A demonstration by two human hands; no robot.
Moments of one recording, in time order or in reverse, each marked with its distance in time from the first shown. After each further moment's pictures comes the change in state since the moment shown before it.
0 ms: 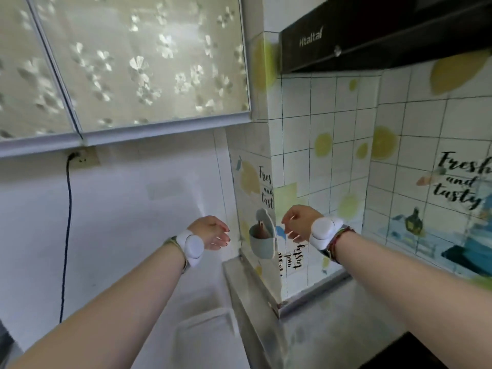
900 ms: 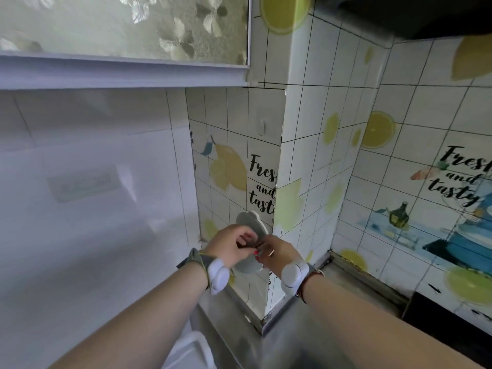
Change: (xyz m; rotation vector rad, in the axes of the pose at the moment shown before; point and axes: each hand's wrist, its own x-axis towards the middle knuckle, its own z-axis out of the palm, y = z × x) left_hand 0.200 -0.048 0.051 0.431 -0.231 0.622; right_hand 0.135 0.054 0.113 -0.324 0.146 0.163
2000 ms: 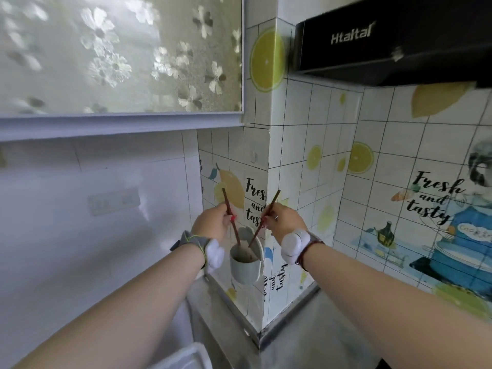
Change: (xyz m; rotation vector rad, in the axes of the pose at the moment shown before) left_hand -0.022 0.058 -0.069 0.185 0.294 -0.084; right_hand -0.034 -0.051 -0.096 0.007 0.249 -0.241
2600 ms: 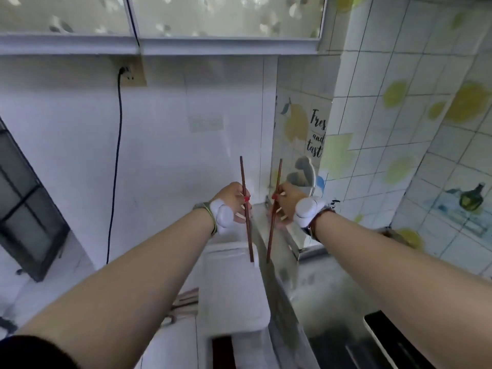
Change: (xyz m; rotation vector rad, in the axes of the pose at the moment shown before) left_hand -0.208 0.010 -0.007 -0.698 -0.088 -0.686; right_hand -0.140 -0.016 0.059 0.367 -0.559 0.066
